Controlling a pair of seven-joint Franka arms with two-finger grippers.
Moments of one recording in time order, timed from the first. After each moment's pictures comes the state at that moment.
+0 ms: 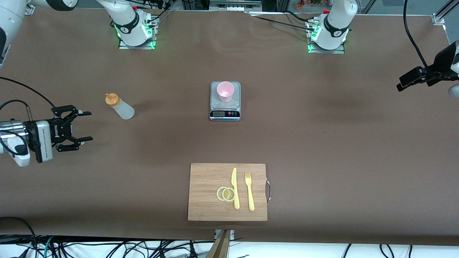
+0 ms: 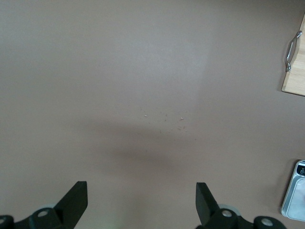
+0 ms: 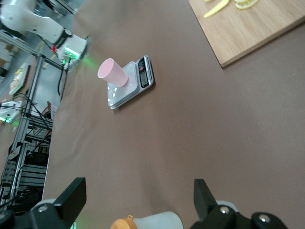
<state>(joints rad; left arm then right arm) -0.03 -0.04 0.08 -1.66 -0.01 1.57 -0.17 -0.08 0.68 -0.14 -1.11 0.66 1.23 -1.30</state>
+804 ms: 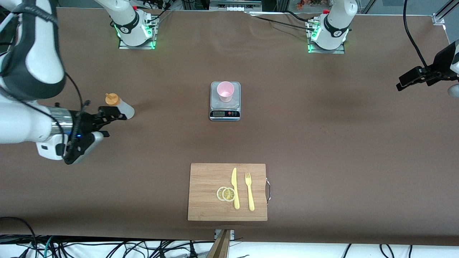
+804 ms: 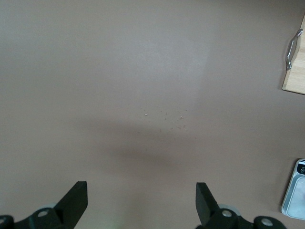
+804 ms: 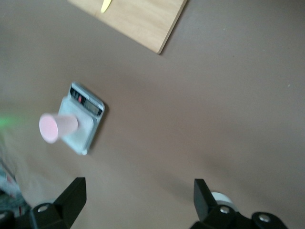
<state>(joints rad) -0.03 -0.04 0.08 -1.66 -0.01 1.56 -0.17 0.14 0.52 0.01 -1.16 0.34 1.48 -0.34</state>
